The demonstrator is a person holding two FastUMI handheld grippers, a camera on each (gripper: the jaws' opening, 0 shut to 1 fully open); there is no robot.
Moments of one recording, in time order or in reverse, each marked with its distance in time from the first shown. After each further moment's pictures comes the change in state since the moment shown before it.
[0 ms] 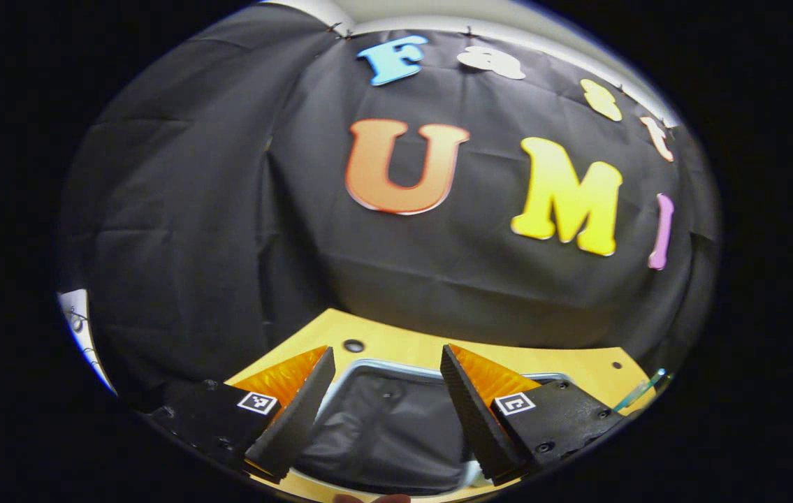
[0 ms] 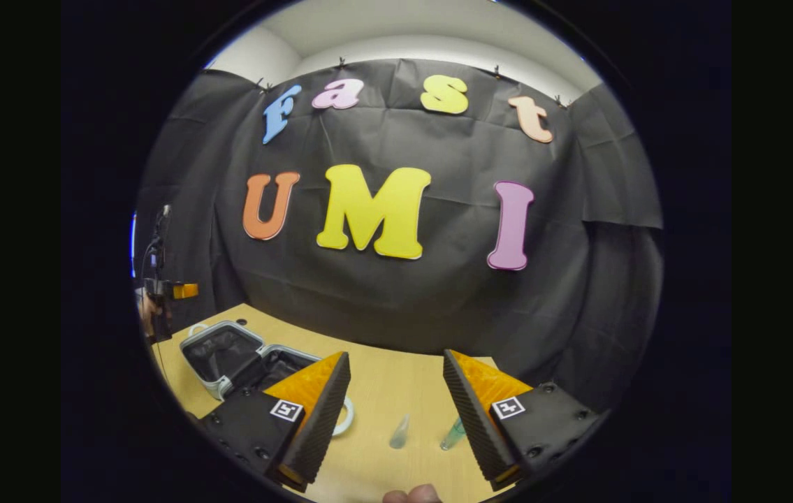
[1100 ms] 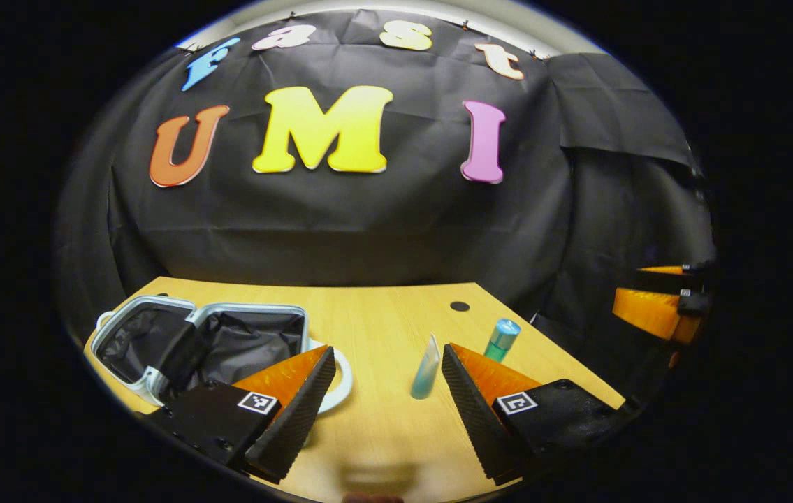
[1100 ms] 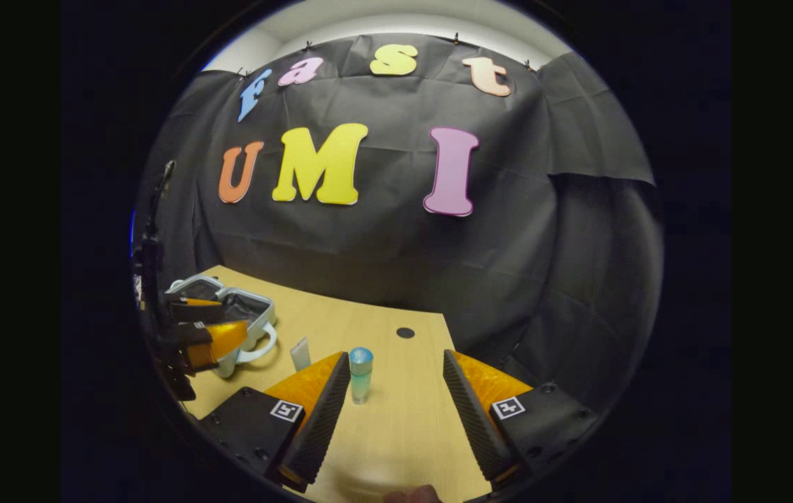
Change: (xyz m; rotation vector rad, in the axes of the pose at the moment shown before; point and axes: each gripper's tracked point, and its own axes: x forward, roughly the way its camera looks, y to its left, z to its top) left arm -0.087 -0.416 -0.180 0.195 0.191 -0.369; right arm -0.029 -0.177 -0.113 -0.024 0.163 -0.044
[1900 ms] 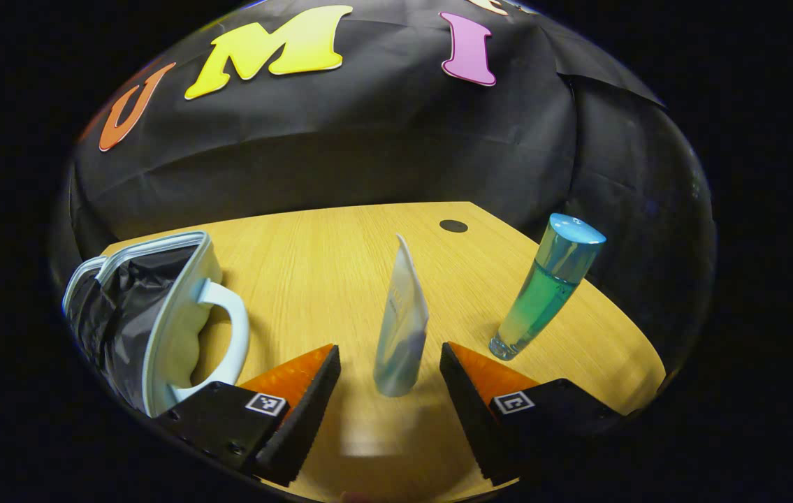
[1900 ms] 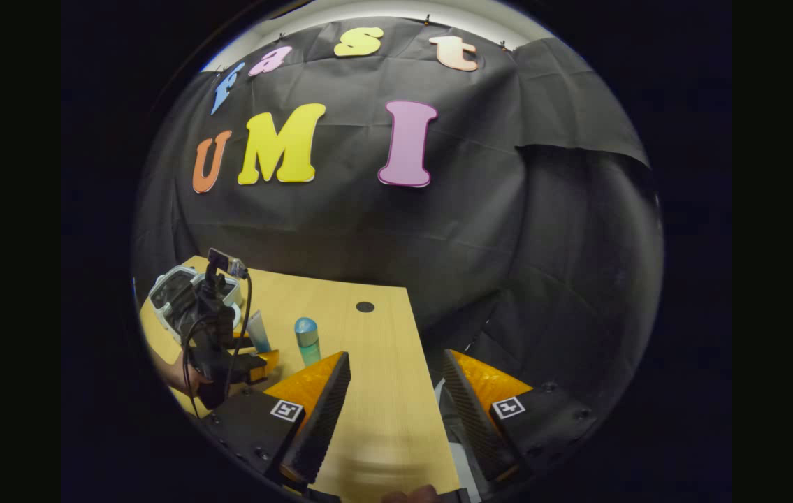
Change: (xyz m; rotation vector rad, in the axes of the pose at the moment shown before) left arm 0.129 -0.032 -0.102 0.032 0.266 -0.057; right arm -0.007 -0.070 -0.027 0.061 0.098 -0.132
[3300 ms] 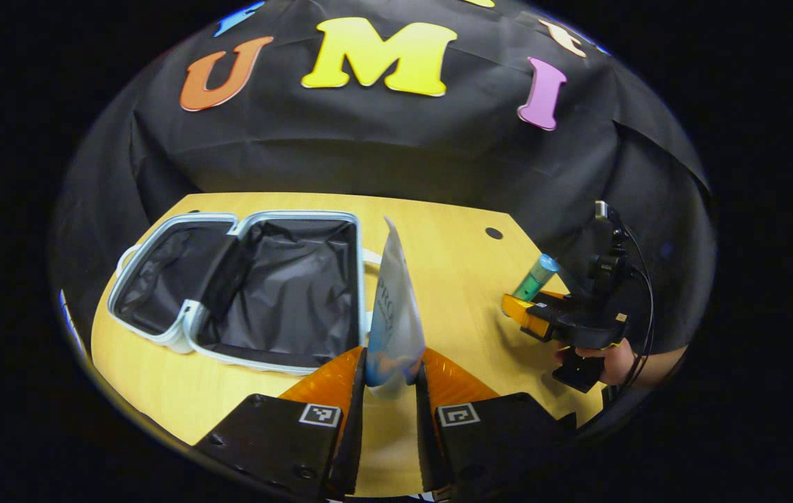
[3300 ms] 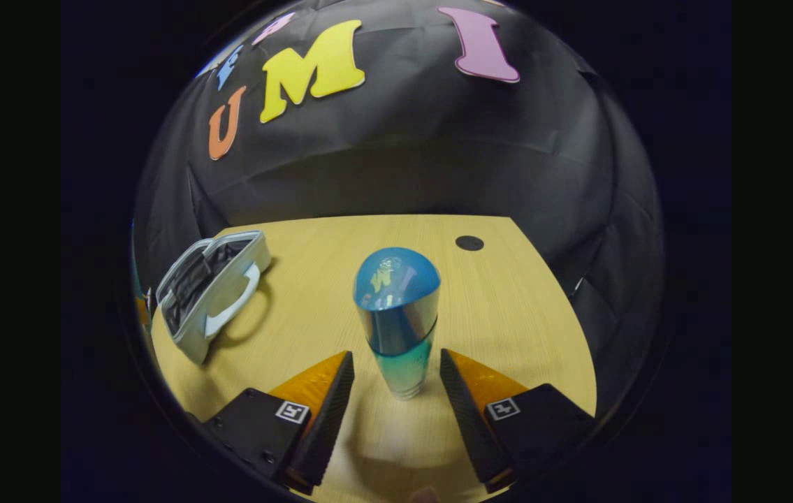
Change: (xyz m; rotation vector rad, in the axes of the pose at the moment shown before) left arm -0.227 0.113 0.003 -0.225 0.102 0.145; right arm 0.177 0.175 -0.115 0.072 0.267 0.303
